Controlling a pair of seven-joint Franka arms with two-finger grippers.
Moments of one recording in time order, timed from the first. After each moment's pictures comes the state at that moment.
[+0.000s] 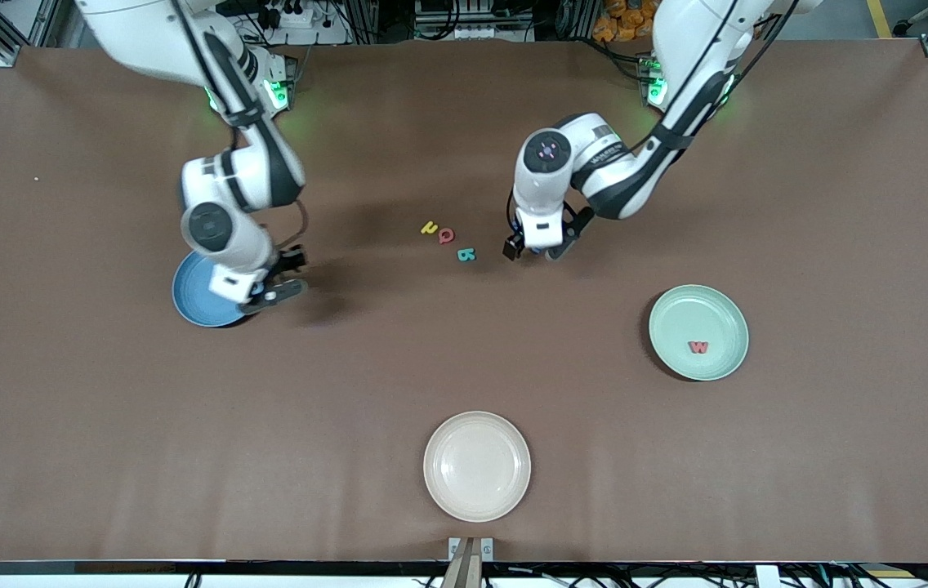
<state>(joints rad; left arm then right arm) -0.32 0.49 -0.50 -2.20 0.42 2.54 -1.99 0.54 0.32 -0.12 -2.27 0.08 2.43 0.02</state>
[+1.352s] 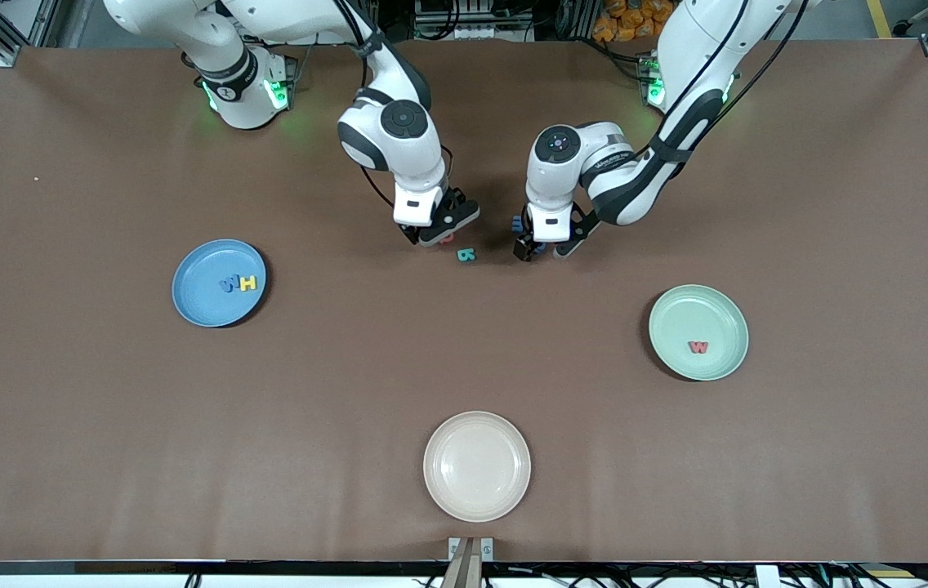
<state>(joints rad) -0.27 0.51 -0.50 -2.26 0.60 2.65 -2.03 0.74 0.45 0.15 -2.13 -0.13 2.69 0.37</state>
